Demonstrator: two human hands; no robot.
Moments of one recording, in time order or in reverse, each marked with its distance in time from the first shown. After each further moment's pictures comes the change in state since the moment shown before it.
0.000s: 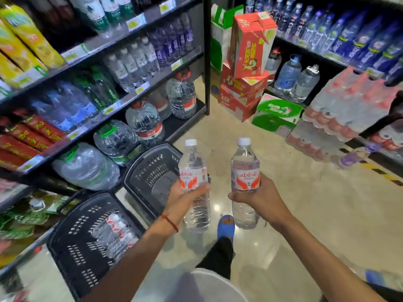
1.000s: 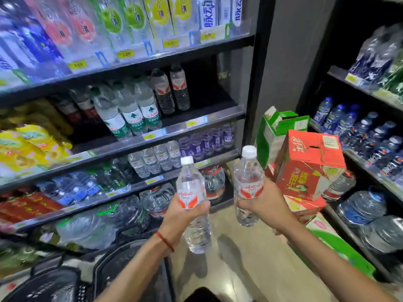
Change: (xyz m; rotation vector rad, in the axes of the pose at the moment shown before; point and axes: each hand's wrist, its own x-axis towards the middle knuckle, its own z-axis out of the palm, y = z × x) left_hand 0.412 0.293 0.135 -0.123 0.353 0.274; right_hand 0.541 -0.321 -0.139 -0.210 -0.348 -0.467
